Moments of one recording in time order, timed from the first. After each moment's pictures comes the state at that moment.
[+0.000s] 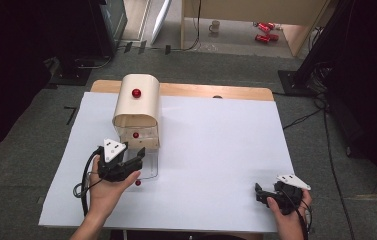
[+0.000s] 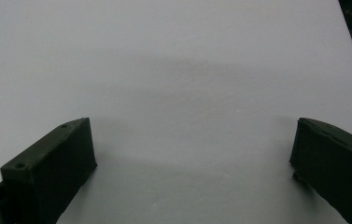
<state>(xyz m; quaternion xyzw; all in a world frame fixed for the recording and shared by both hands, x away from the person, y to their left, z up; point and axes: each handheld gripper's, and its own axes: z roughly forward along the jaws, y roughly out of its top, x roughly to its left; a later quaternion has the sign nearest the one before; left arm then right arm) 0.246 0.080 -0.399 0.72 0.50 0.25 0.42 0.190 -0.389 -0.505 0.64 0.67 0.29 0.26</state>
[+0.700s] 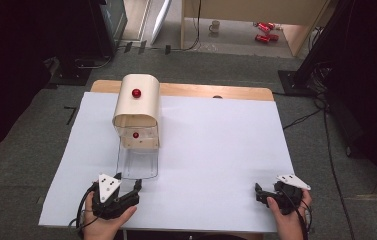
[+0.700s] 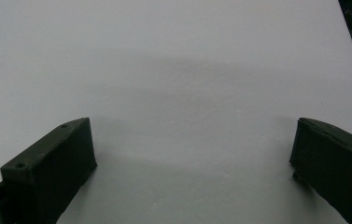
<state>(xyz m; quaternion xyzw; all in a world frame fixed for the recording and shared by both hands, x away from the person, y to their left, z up) 0.175 0.088 -0.435 0.72 0.52 0.25 0.39 0.190 -0.389 -0.505 0.64 0.67 0.28 0.26</state>
